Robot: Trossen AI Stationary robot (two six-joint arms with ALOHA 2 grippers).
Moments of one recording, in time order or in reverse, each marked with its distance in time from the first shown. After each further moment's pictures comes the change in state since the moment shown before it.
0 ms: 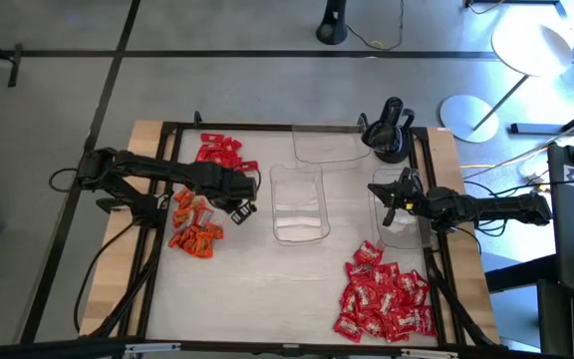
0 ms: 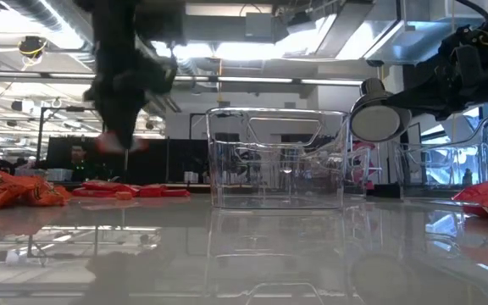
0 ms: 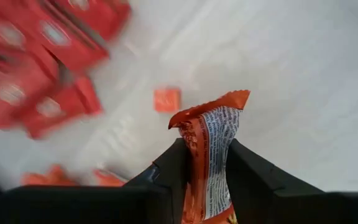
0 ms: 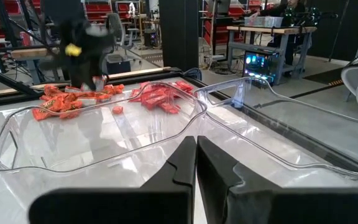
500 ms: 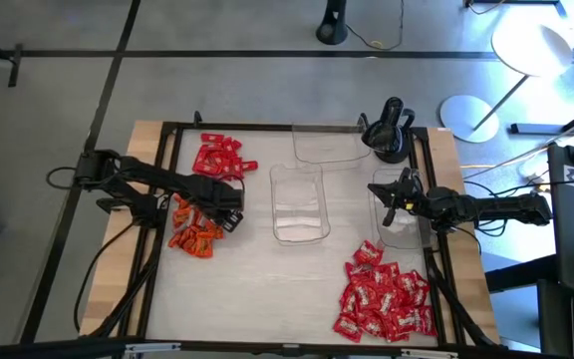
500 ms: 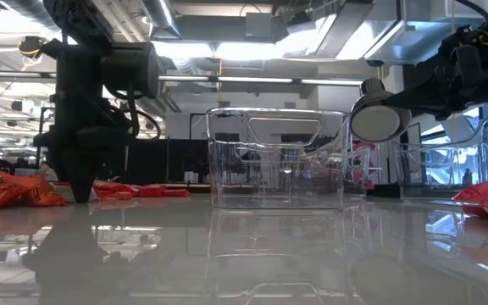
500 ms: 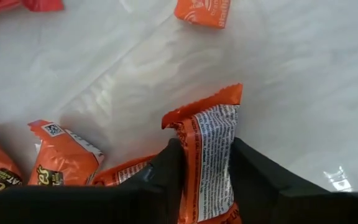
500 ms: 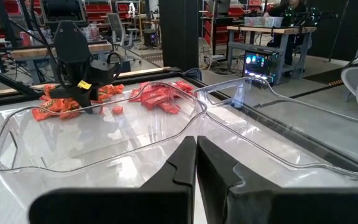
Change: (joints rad) left arm -0.001 -0.002 -0.366 0.249 0.132 -0.196; right arm 0.000 0.000 0.000 0.000 0.000 0.000
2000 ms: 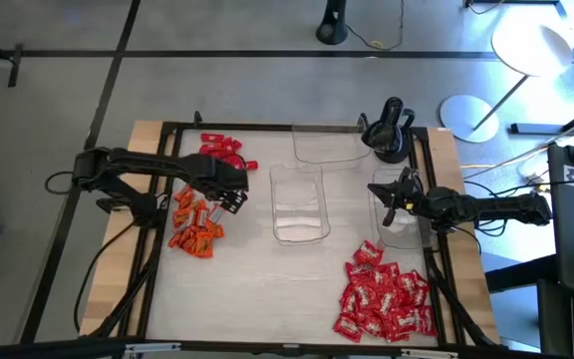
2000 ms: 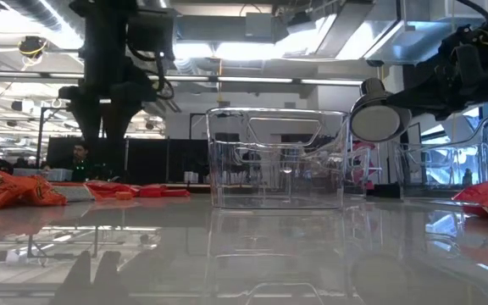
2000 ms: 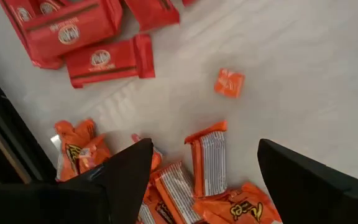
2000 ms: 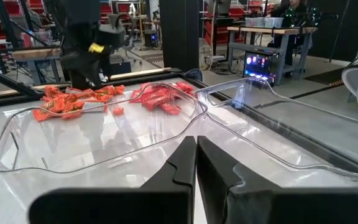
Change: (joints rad) left arm 0.085 -0.036 0.301 -0.342 -0.114 0.006; right arm 0.000 0.000 0.000 0.003 -0.002 0.000
